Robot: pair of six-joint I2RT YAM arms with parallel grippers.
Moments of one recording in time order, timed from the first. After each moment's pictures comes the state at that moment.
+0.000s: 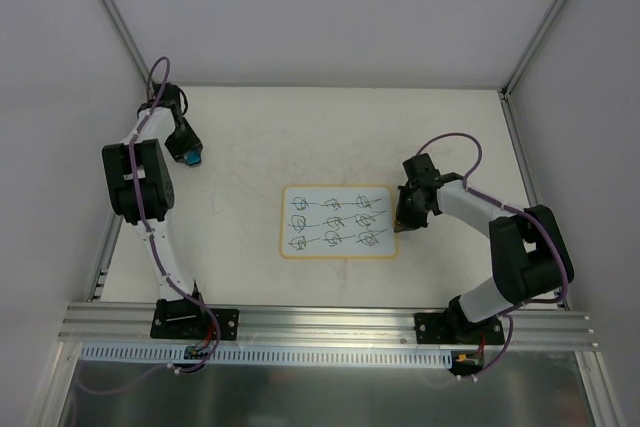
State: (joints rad) left arm 0.18 2.14 1.67 -0.72 -0.09 -0.43; right arm 0.37 1.53 0.82 -0.55 -0.08 0.52
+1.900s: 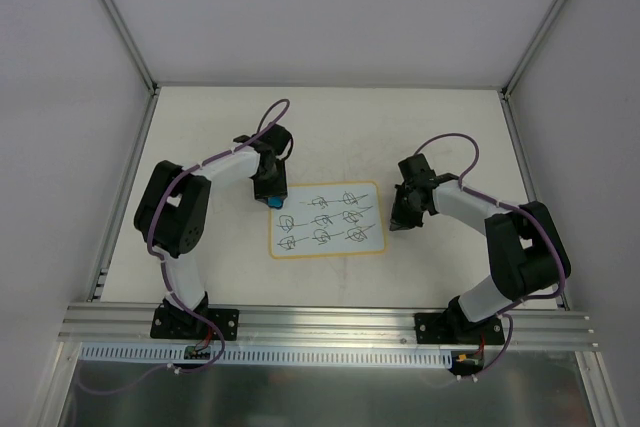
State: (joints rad) left arm -0.46 1.86 1.24 -0.69 -0.09 -0.56; right arm 0.40 1.56 0.82 -0.51 -0.07 0.58
